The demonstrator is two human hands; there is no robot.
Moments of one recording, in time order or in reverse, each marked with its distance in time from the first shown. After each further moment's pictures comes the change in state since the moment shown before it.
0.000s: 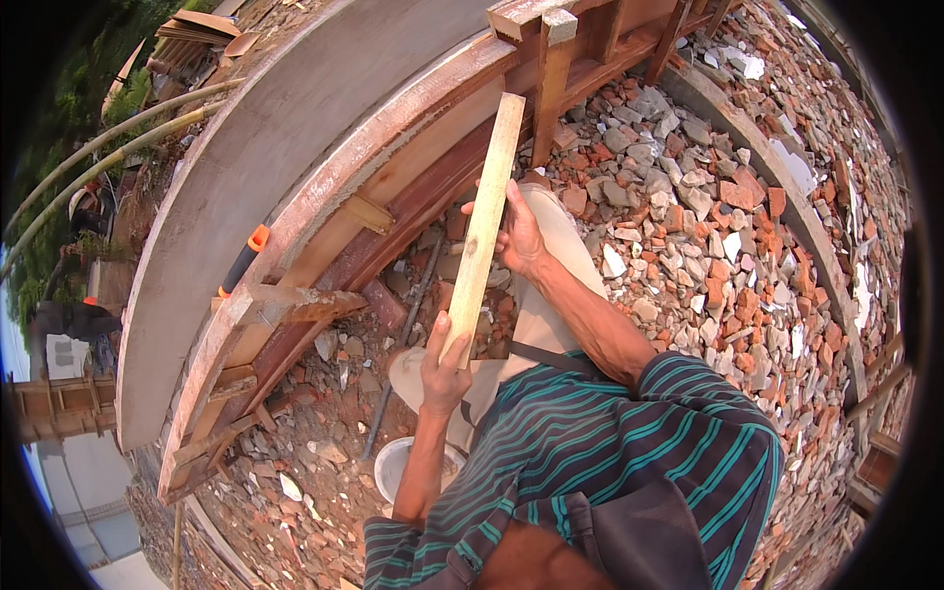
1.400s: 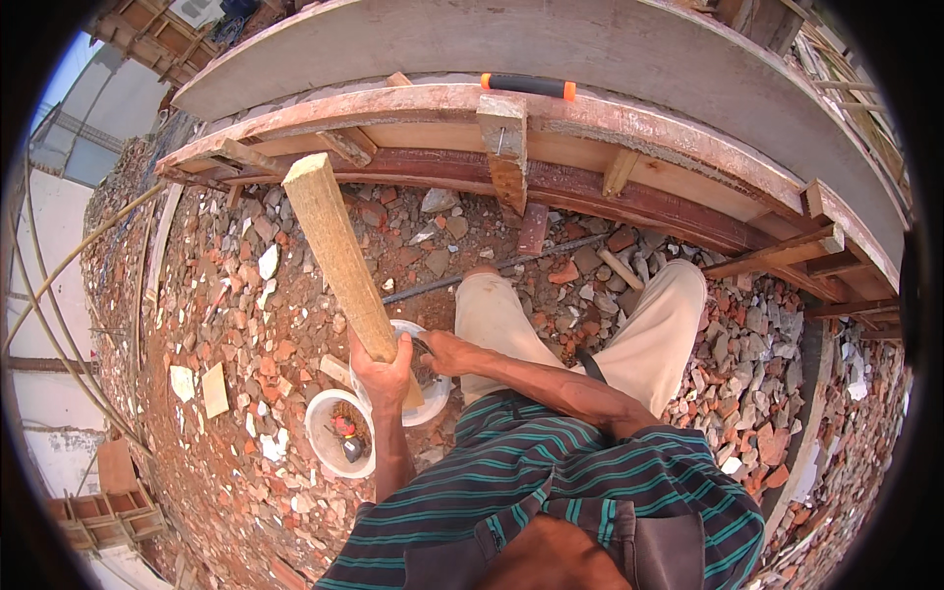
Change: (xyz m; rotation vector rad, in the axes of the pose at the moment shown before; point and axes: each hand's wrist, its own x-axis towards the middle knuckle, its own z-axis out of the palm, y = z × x) left_hand -0.133 0.105 -0.151 0.374 0.887 -1.036; right_hand -0.184 0.265 0.112 -1.306 -1.543 0.376
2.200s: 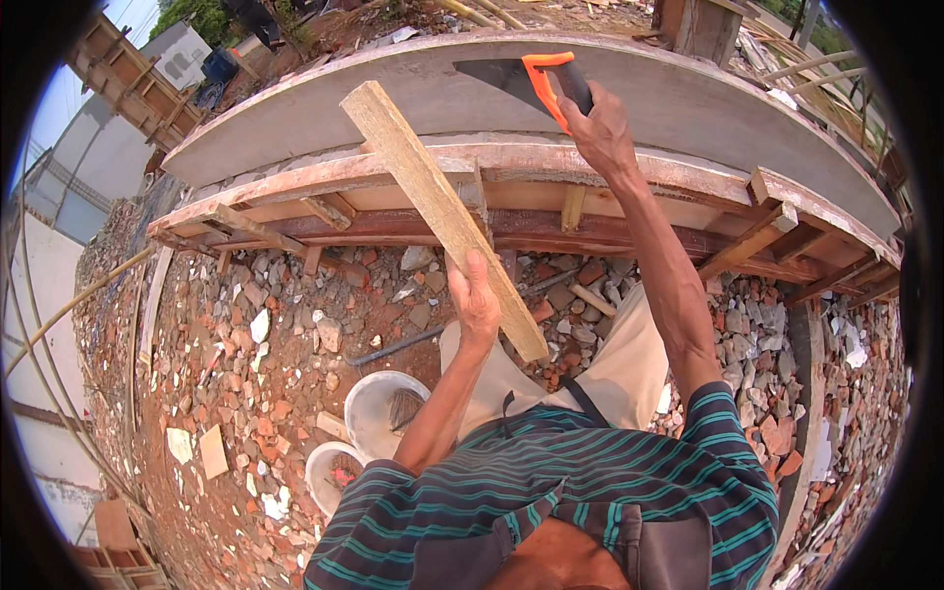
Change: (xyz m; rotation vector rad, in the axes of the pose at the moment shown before) left_hand 0.054 0.106 0.183 -0.928 -0.342 -0.045; right_hand -0.123 -0.094 -0.386 -0.457 1.317 -0.038
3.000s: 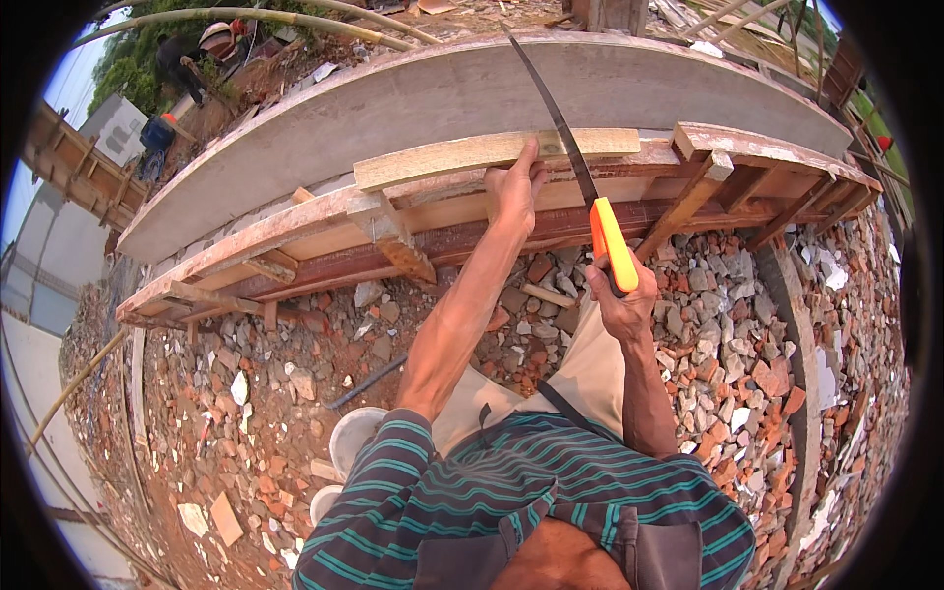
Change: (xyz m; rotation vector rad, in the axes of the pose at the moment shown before) left_hand 0.100 -0.046 0.207 -0.247 -0.167 -0.495; right_hand -0.217 0.027 -0.110 0.343 0.187 0.110
